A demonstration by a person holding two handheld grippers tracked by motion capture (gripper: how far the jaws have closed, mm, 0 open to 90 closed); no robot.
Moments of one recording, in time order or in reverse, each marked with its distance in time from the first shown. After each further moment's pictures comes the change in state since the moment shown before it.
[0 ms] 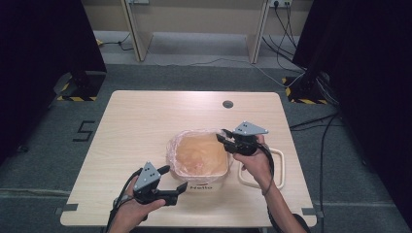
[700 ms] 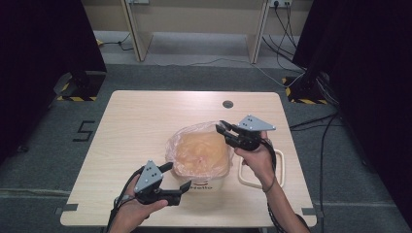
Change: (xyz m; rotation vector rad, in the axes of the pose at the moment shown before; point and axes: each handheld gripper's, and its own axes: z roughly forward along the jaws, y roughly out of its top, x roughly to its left) left arm -0.014 0.020 -0.008 -0.052 -0.019 0.063; right arm 0.003 0.027 -0.015 -0.145 0.037 -0.006
